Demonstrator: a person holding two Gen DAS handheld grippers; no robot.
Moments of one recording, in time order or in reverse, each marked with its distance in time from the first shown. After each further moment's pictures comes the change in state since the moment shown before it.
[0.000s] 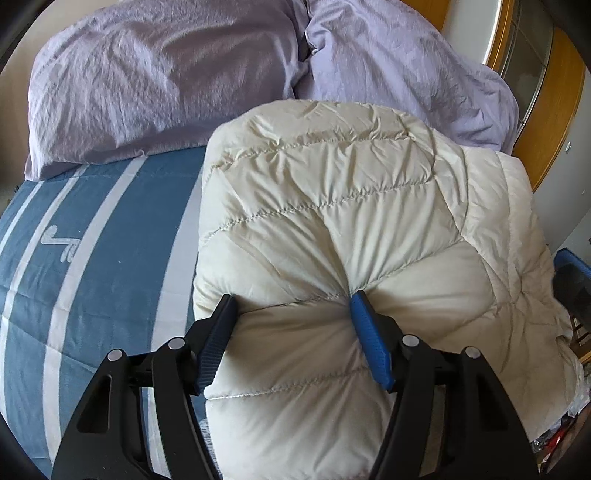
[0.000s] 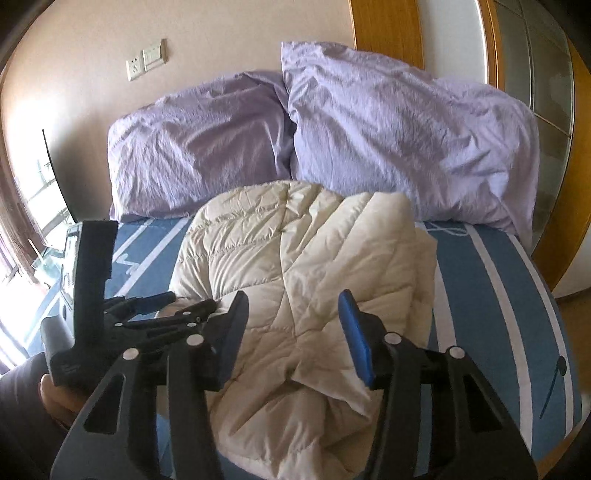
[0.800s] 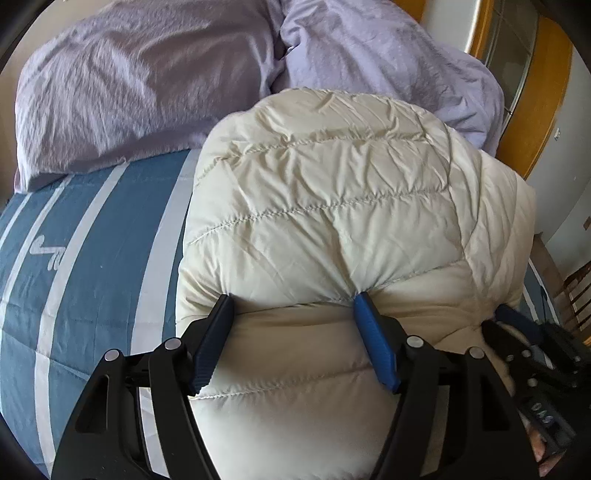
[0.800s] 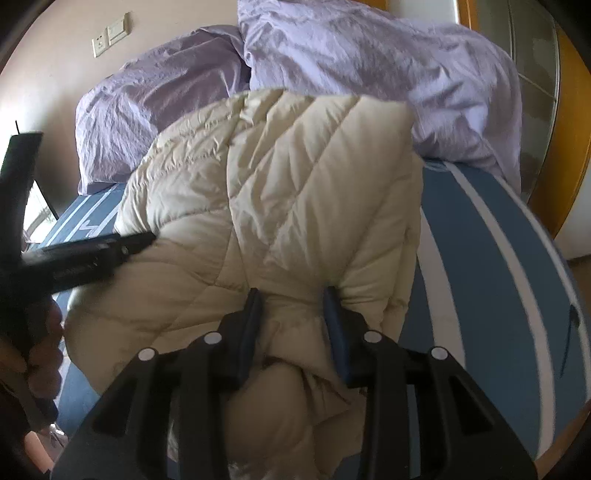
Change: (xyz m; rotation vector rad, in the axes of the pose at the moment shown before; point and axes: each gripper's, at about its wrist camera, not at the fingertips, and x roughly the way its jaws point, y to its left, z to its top) left arm 0.001 -0.014 -0.002 0.060 -0.016 -0.025; right arm 0.040 -0.048 -0.068 0.076 0.099 -0.053
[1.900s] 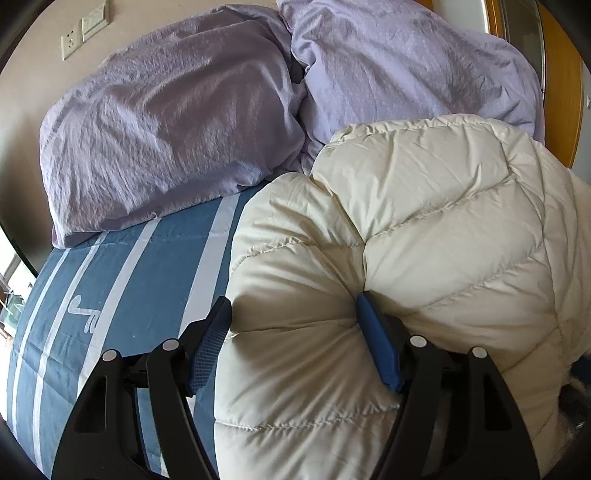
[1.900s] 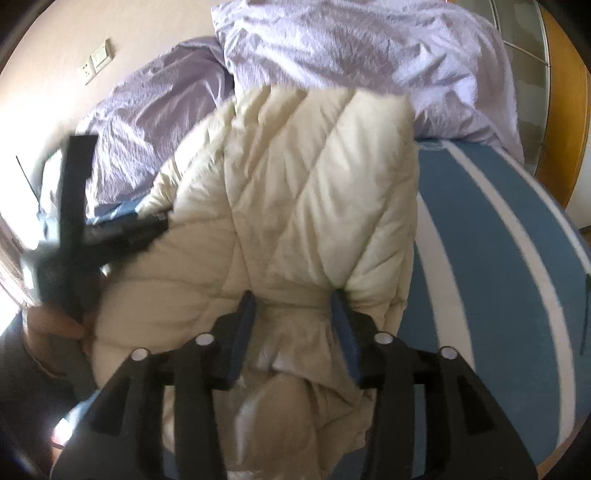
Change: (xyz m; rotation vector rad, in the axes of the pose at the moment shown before) left arm 0.031 -0.016 0.039 0.094 -0.089 0.268; right arm -0.009 -0.021 0.009 0.097 0.000 0.062
